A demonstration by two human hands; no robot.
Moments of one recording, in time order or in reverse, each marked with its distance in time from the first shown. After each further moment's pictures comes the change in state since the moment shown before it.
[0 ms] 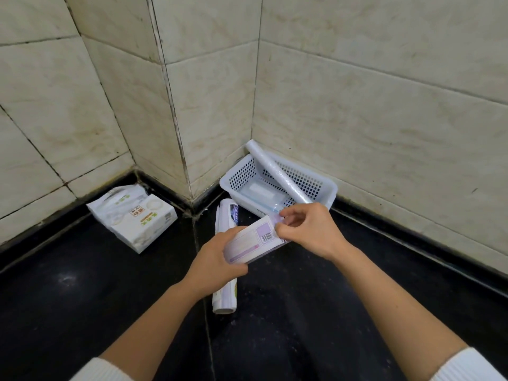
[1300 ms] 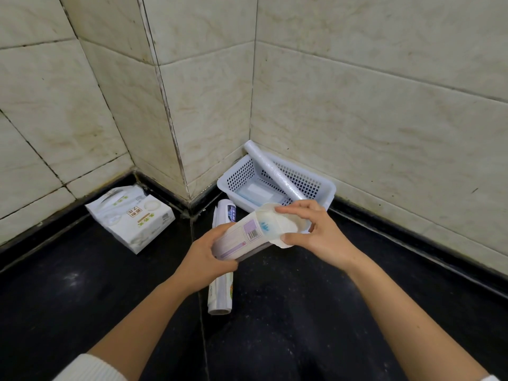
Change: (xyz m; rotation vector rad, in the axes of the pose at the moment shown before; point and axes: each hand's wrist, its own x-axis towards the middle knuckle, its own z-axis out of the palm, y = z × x) left_hand 0.005 0.000 -0.008 -0.113 -0.021 0.036; right_hand -0.019 0.004 -0.022 0.101 -0.137 -0.076
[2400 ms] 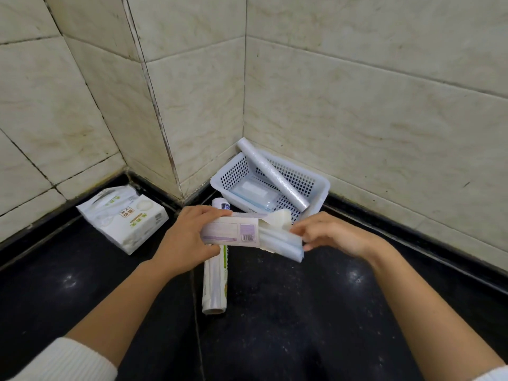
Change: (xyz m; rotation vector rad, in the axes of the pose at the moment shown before) left_hand 0.018 0.013 -0.031 0.567 0.119 0.243; right_hand 0.004 0.013 -0.041 0.077 -0.431 0.166
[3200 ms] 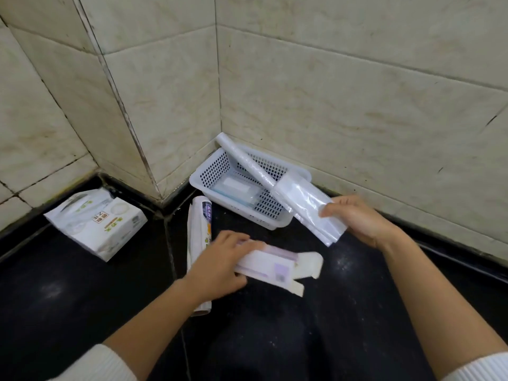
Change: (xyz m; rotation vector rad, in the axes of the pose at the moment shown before) left_hand -0.003 0.046 0.079 0.110 -0.253 0.235; right_hand -0.024 0.046 -0.053 0.205 0.470 0.074
